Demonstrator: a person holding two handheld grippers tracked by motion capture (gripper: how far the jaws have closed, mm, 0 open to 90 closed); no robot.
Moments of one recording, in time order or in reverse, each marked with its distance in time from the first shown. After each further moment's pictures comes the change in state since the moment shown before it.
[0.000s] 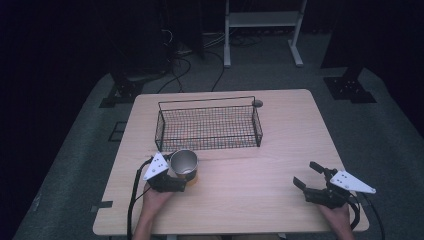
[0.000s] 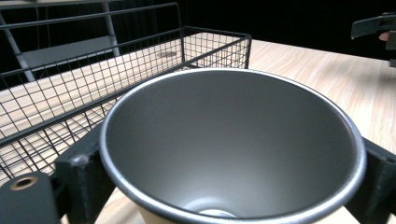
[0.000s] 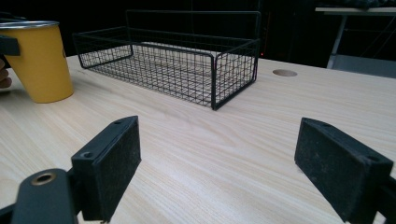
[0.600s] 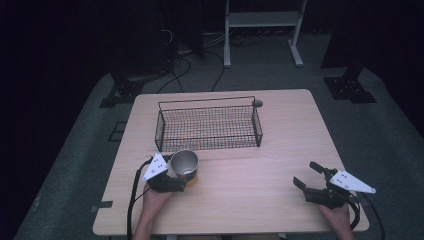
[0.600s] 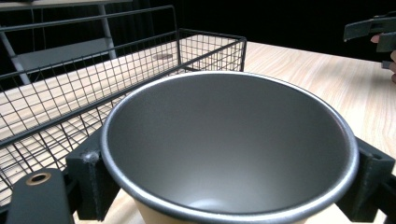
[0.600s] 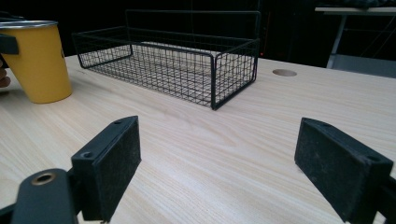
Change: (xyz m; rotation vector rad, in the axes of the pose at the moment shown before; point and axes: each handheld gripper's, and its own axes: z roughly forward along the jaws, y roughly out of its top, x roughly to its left) left arm -0.001 0.001 -0.001 -0.008 -0.013 0.000; right arm 0.000 0.000 0.000 0.001 -0.001 0.000
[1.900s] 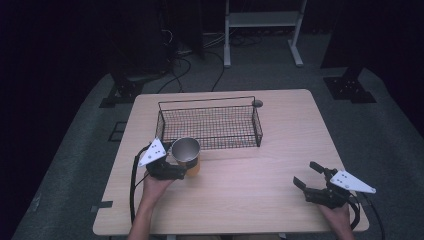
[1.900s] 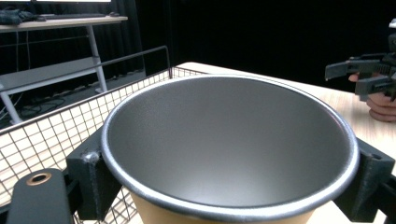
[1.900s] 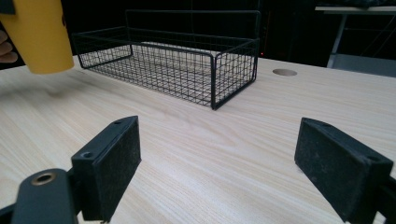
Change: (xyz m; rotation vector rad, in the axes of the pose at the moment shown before) left arm 0.016 0.044 0.007 -0.063 -0.068 -0.006; right arm 0.000 0.000 0.000 0.002 0.001 0.004
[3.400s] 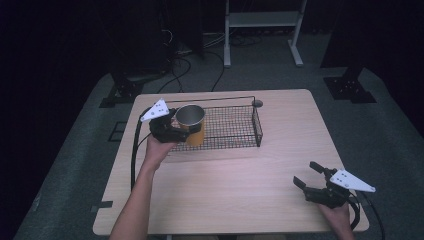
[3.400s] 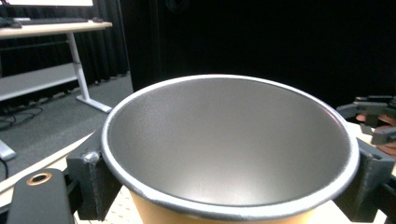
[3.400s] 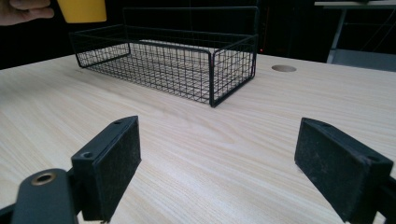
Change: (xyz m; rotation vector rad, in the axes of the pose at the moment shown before) left arm 0.062 0.072 0.043 0.003 -0.083 -0.007; right arm -0.001 0.000 0.001 0.013 -0.004 0.014
